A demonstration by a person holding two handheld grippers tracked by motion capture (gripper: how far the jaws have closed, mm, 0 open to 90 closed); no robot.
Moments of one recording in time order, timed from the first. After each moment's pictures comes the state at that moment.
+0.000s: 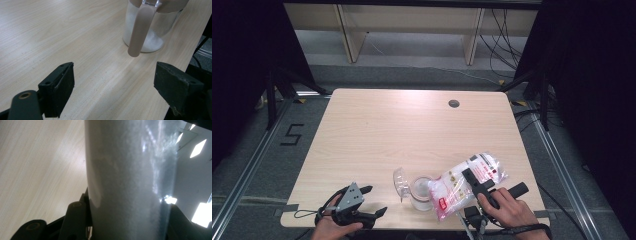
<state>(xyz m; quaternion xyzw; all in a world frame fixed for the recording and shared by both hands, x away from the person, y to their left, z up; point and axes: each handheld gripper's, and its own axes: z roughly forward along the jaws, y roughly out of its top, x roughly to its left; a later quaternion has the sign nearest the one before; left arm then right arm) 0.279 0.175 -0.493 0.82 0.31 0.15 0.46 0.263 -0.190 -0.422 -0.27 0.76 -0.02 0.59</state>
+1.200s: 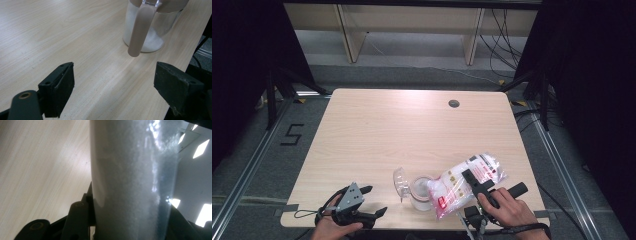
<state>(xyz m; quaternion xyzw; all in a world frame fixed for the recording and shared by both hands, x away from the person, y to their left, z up) 0.280 0.176 -0.493 0.82 0.31 0.15 0.46 0.264 -0.191 -0.424 -0.26 0.77 -0.02 0.58</state>
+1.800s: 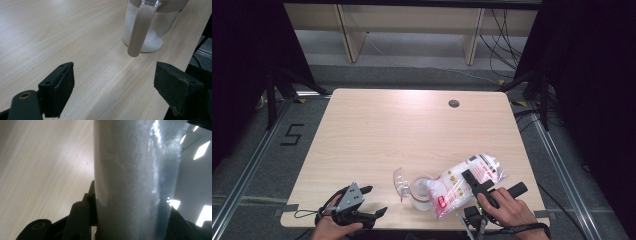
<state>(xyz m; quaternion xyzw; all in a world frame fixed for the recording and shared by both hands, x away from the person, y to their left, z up) 0.279 0.176 -0.493 0.82 0.31 0.15 0.46 0.264 -0.191 -0.425 -0.27 0.77 -0.02 0.58</state>
